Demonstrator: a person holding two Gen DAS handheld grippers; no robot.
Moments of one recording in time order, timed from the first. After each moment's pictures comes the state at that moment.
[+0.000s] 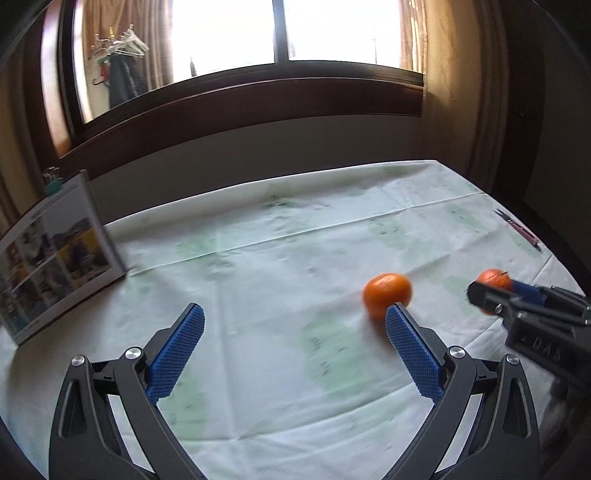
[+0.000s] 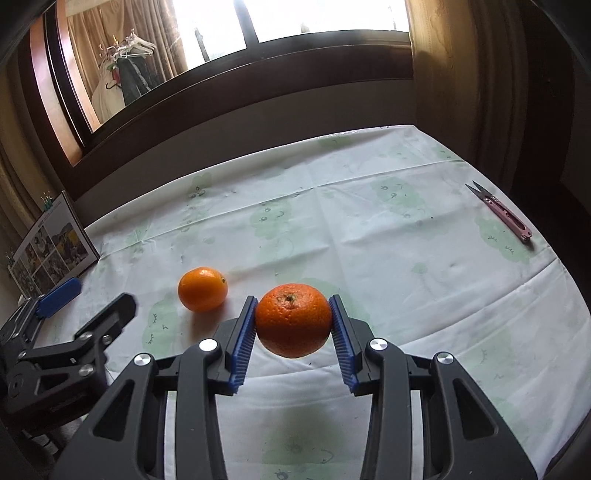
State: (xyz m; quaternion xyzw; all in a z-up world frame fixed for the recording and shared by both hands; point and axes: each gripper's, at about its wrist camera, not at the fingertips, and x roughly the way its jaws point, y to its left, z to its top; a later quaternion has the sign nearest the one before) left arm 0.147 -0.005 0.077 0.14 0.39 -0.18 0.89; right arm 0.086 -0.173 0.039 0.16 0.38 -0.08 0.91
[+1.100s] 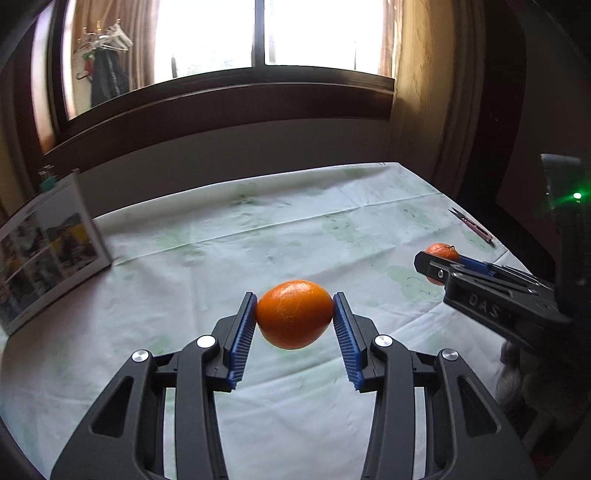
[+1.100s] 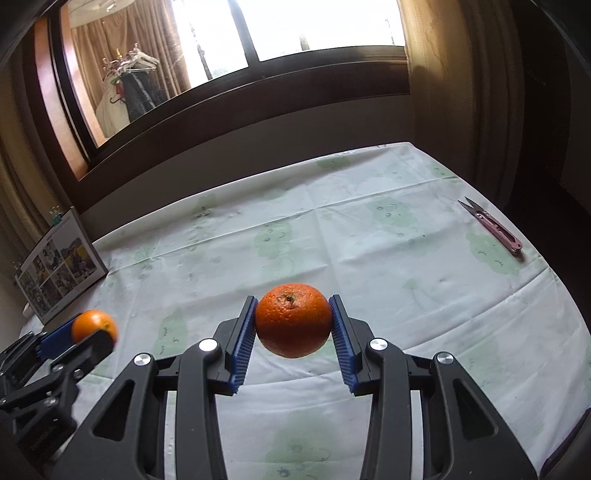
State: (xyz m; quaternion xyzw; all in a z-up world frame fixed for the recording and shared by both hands) left arm 0.102 0.004 0.107 0.11 0.40 -0.21 0.89; right arm 0.077 -0.173 0.056 0.16 0.35 -0.07 0.92
